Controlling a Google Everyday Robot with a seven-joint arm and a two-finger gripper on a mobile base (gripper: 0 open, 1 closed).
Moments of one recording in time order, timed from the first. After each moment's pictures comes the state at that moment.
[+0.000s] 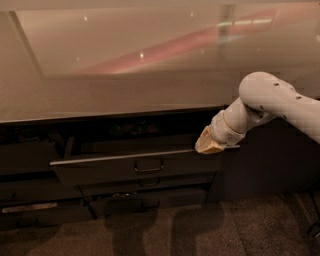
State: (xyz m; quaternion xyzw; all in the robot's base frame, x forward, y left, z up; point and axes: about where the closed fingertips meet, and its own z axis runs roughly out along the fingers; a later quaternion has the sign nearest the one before) arm 0.559 -0.153 0.691 -0.71 0.66 0.12 0.20
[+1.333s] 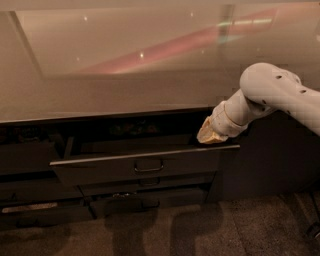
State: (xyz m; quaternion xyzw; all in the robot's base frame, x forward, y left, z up) arm 0.577 -0.157 0.720 -0.73 0.65 0.06 0.22
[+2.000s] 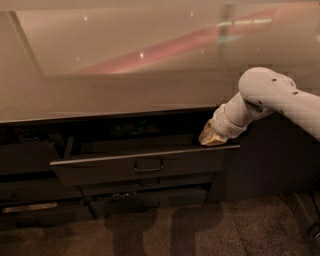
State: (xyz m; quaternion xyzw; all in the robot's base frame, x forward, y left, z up) arm 0.591 -0.168 0.694 -0.72 0.66 0.07 0.21
